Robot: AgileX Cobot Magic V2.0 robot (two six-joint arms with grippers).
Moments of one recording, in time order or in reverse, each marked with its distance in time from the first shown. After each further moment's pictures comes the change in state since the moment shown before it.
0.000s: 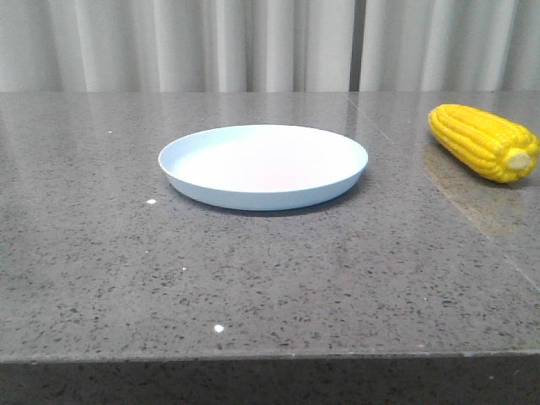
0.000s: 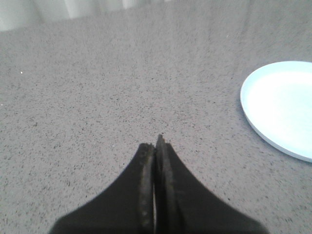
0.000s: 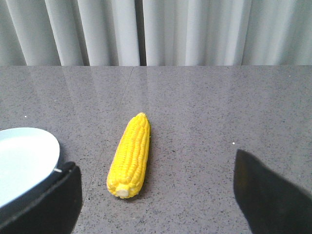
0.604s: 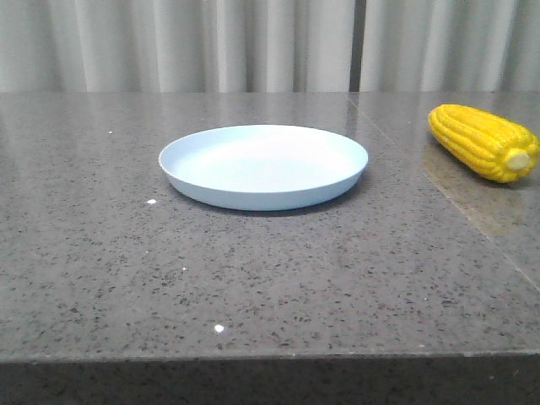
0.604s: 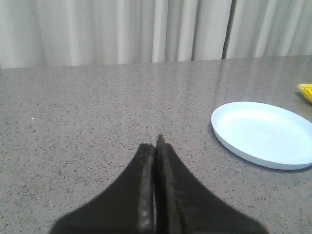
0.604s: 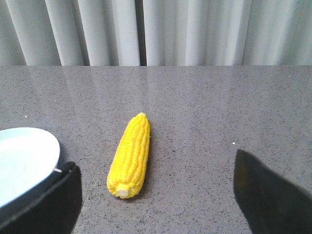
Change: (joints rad) left arm 0.000 -0.540 0.269 -0.080 -0.024 -0.002; right arm 0.000 0.000 0.000 0.000 0.000 0.000
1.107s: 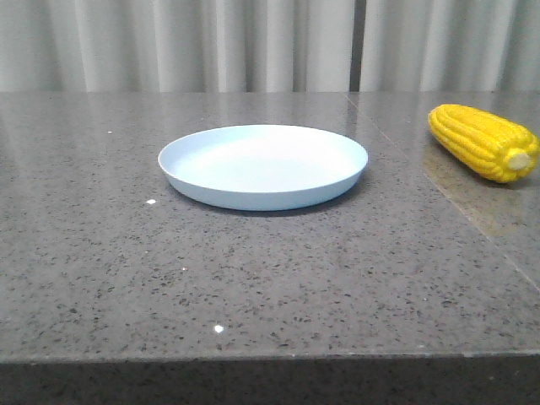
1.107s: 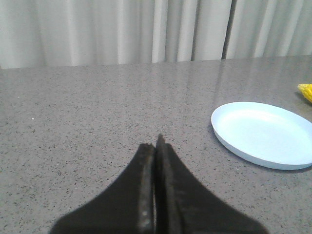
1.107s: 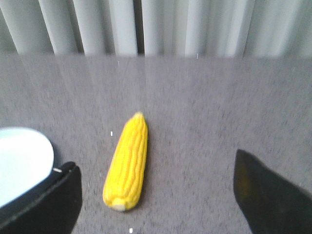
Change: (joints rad) left arm 0.000 -0.001 0.000 0.000 0.000 0.000; right arm 0.000 0.279 -0.231 -0.015 0.097 0.000
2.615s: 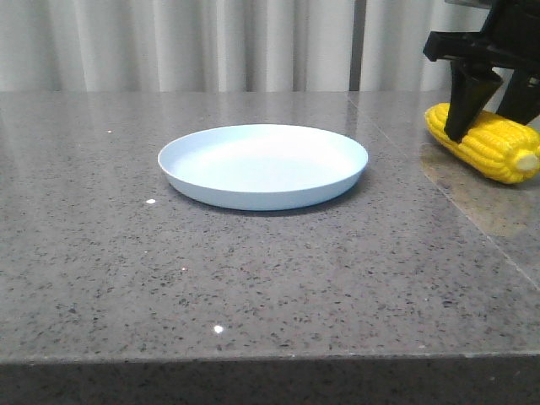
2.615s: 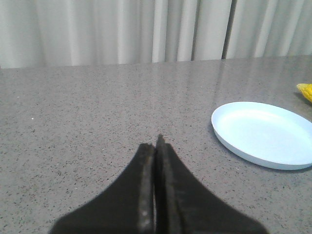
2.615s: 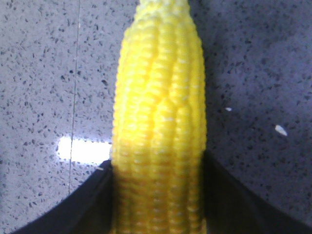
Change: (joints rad) left arm 0.000 0.000 0.000 -0.002 0.000 0.000; right arm 0.059 1.090 -0.627 0.109 0.389 0.000
